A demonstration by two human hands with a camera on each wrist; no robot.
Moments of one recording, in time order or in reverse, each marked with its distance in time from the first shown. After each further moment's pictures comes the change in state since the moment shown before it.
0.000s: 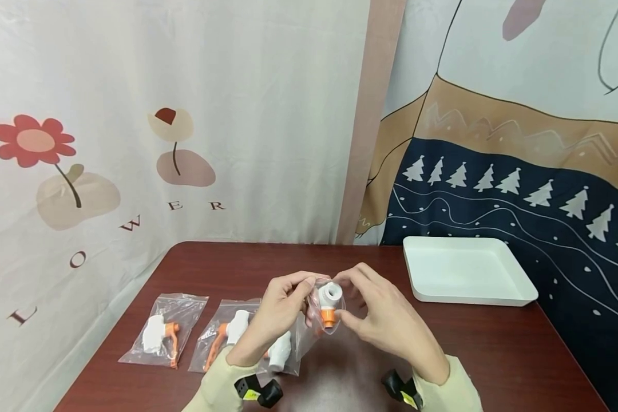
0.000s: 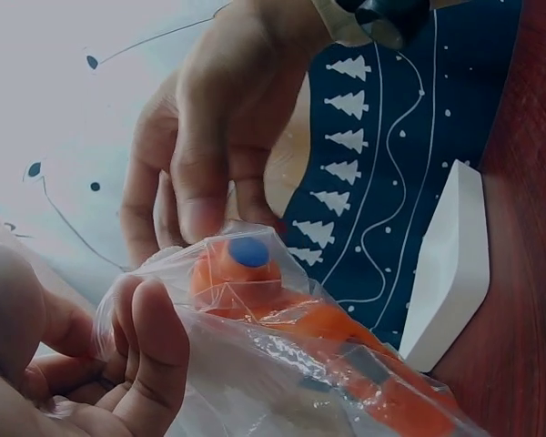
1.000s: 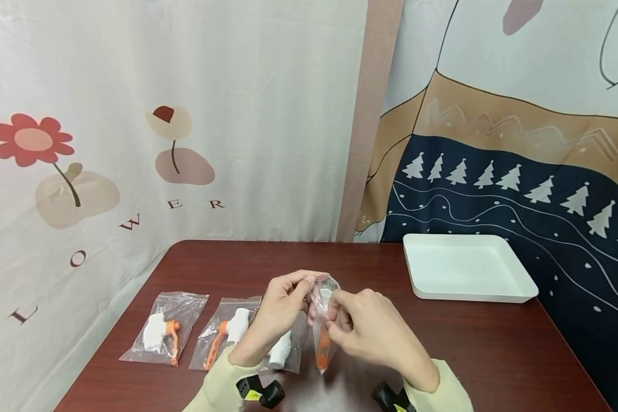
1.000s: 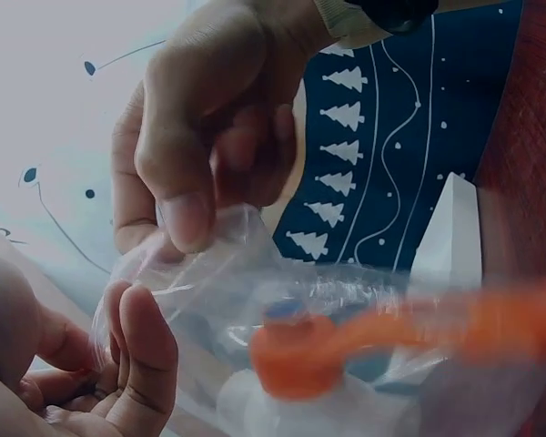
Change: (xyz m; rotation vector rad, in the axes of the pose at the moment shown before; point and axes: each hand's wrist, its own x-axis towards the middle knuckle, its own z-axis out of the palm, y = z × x) left_hand 0.001 -0.003 0.008 -0.123 0.015 -0.003; right_hand -0.005 -0.014 0.016 -0.107 -0.038 -0.049
